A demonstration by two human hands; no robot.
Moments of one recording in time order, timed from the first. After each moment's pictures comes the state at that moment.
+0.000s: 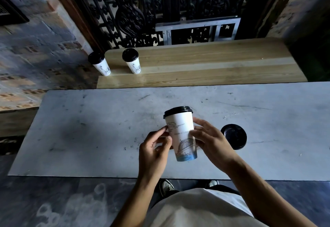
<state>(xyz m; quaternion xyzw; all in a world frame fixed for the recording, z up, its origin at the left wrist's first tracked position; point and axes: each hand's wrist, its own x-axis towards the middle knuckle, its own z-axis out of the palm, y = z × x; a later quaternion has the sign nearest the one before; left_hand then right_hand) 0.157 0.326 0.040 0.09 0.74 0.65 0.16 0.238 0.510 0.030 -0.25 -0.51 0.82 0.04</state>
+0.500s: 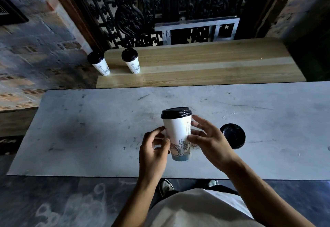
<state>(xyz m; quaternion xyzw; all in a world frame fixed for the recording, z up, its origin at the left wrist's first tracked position) 0.162 0.328 0.038 0.07 0.77 0.62 0.14 0.239 0.510 0.016 -0.27 -0.53 0.80 0.05</state>
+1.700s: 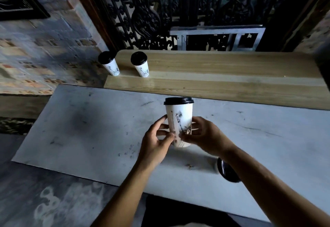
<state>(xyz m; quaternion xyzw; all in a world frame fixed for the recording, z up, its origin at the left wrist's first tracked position) 0.107 0.399 0.042 0.08 0.80 0.56 0.19 0.161 0.589 0.035 -0.18 -0.78 0.60 -0.08</state>
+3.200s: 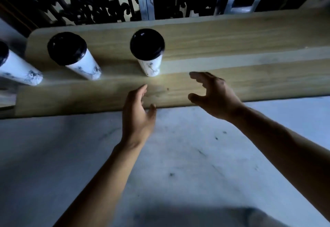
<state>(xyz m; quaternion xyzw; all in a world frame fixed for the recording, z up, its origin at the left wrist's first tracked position) -0.135 0.513 -0.136 0.20 0.86 0.46 0.11 -0.038 0.716 -0.079 -0.27 -0.89 0.36 -0.03</state>
